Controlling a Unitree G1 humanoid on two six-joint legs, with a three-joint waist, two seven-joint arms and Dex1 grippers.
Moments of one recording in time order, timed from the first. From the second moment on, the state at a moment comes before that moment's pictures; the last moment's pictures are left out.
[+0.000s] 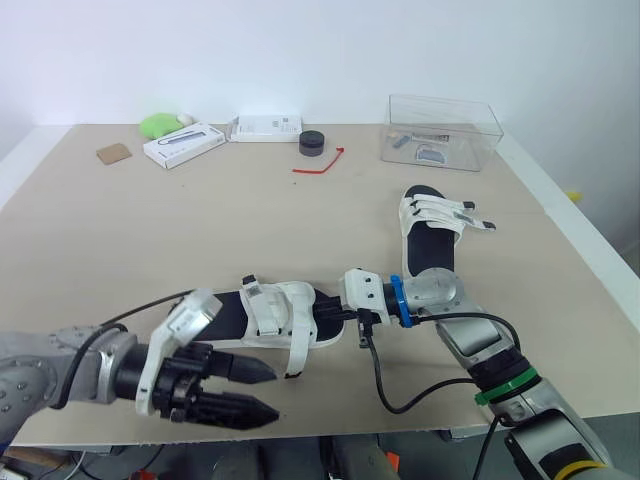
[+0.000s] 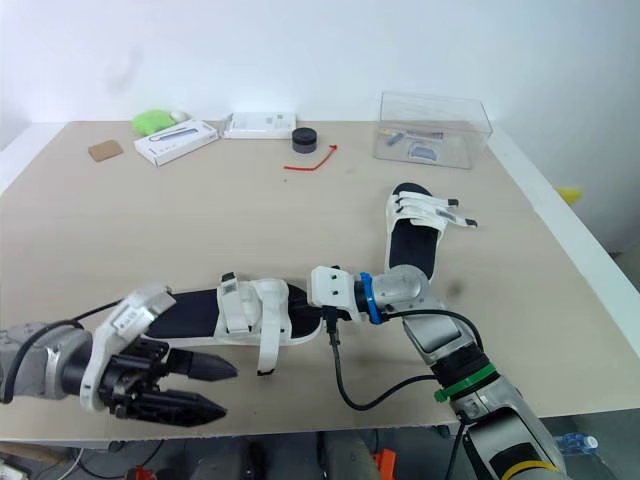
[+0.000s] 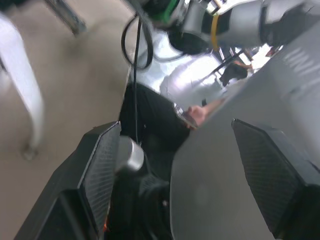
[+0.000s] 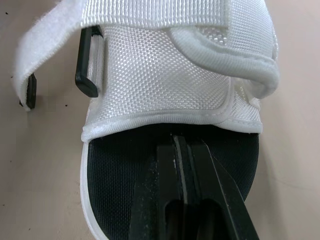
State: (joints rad) left arm -0.03 1.00 0.11 -0.63 -1.41 1.06 -0.81; right arm -0.55 -0.51 0.40 0.08 0.09 0.05 1.15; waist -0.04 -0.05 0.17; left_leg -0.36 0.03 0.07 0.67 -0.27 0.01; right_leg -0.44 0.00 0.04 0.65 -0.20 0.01
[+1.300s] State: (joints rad) left arm -0.19 0.70 -0.08 -0.41 -1.04 1.03 -0.87; right arm -0.52 -0.53 0.39 0.04 0.09 0.06 1.13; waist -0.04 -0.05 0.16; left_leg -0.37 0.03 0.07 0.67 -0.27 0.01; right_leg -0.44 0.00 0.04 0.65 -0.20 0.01
